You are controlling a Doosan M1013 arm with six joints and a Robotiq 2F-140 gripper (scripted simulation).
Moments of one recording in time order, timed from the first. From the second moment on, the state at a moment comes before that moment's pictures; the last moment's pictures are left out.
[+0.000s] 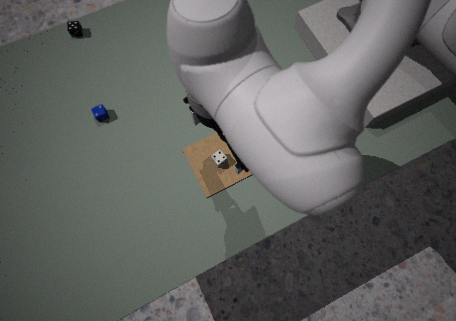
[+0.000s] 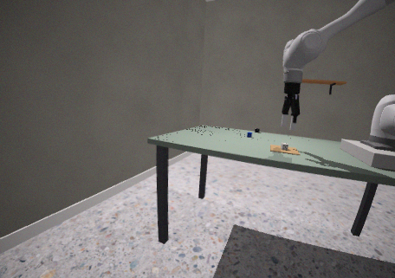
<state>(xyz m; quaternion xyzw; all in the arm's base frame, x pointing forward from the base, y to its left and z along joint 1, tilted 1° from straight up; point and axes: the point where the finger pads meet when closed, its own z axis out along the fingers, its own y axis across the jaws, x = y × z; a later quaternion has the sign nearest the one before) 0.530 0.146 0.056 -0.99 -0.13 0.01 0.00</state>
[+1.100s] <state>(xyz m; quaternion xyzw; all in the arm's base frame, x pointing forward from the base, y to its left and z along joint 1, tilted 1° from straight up) 0.531 0.144 0.056 -0.95 0.31 0.01 0.00</state>
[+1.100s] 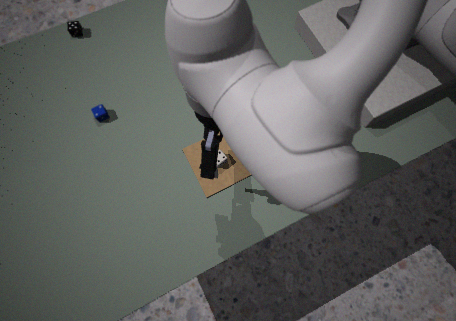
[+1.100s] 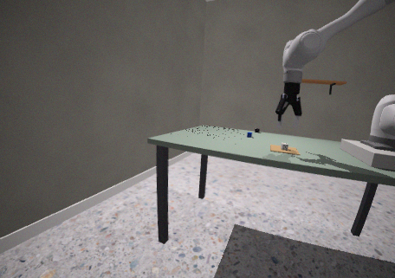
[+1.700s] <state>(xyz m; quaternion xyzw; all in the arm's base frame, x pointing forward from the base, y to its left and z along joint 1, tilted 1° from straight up) 0.531 0.144 0.056 -0.82 0.58 0.01 0.00</state>
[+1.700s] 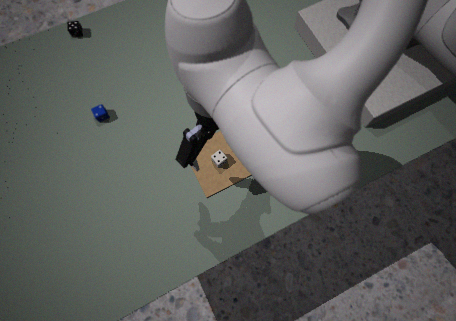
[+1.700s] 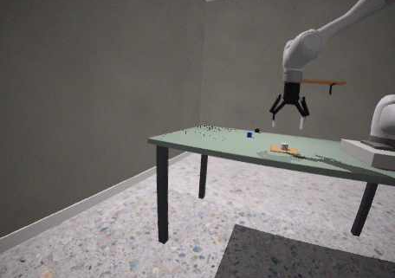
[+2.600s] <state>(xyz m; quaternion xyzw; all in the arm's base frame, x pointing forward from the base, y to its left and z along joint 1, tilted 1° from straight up) 0.531 0.145 0.056 -0.80 0.61 0.01 0.00</state>
